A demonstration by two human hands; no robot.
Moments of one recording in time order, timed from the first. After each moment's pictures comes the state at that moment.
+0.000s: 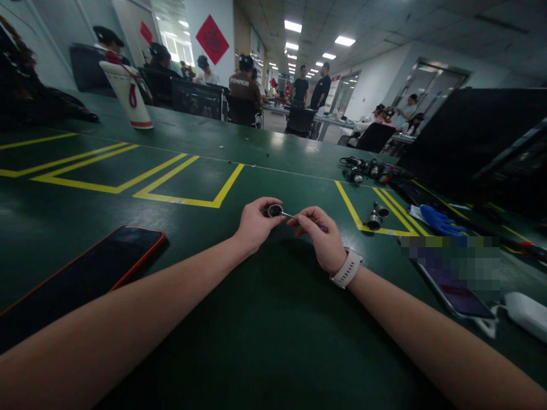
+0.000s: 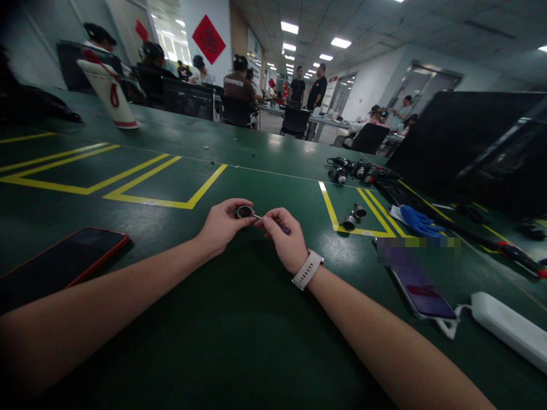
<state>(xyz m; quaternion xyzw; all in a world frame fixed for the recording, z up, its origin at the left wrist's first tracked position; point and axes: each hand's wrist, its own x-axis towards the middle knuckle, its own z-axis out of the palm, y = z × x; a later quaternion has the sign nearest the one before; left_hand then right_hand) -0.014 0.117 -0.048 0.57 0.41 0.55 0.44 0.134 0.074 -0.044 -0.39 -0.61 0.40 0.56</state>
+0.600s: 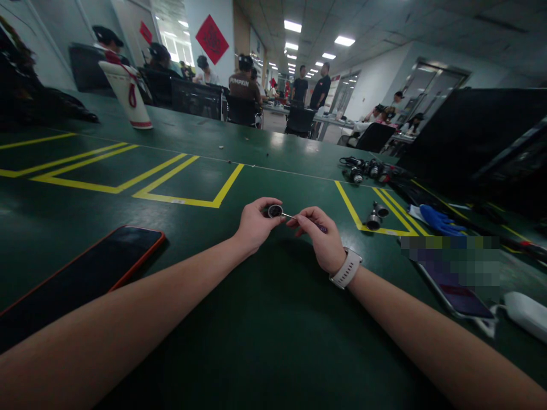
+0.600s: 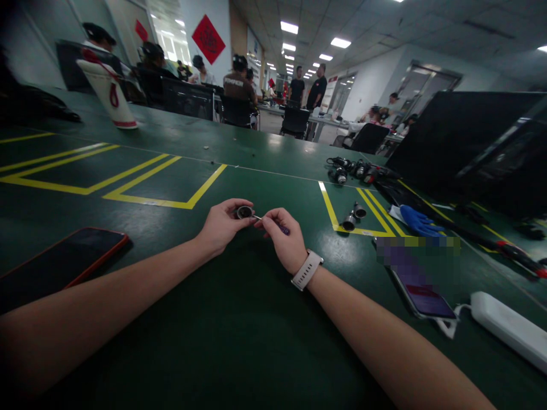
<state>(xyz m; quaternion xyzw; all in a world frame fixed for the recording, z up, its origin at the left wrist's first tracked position) -0.015 0.119 -0.051 0.59 0.41 0.55 0.44 0.132 0.073 -0.043 -0.39 -0.61 0.39 0.56</state>
